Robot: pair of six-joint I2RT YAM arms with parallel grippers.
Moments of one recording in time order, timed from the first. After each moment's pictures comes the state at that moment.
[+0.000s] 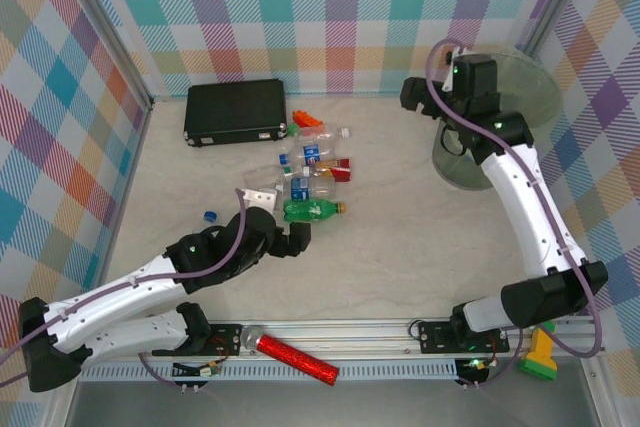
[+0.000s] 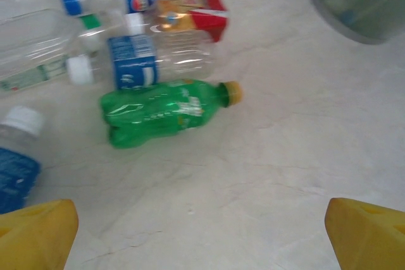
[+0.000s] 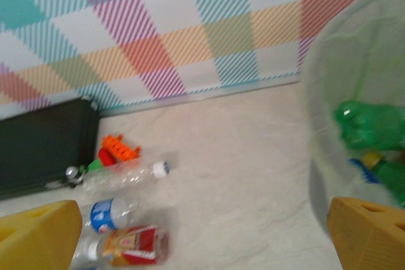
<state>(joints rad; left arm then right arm) -0.97 0.91 0.78 -0.57 -0.37 -0.65 0.29 1.41 1.63 -0.73 0.11 0.35</state>
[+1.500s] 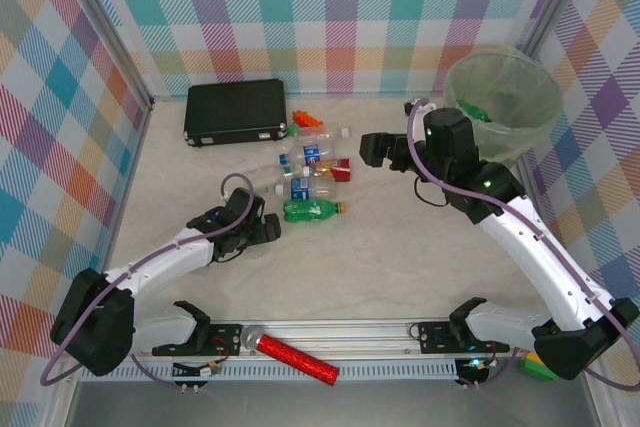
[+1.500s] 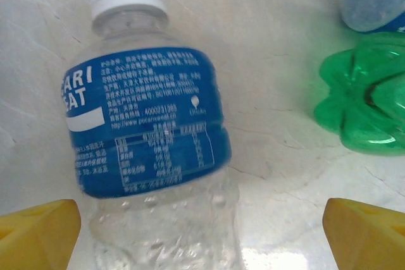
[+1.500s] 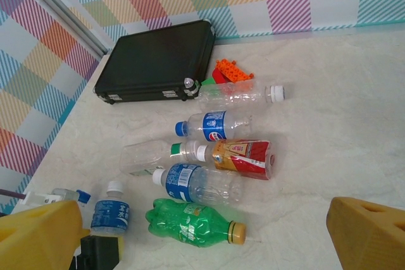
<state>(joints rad) -0.52 1.19 0.62 -0.48 -0.17 -0.67 0.58 1.15 1.33 -0.65 0.01 0.44</state>
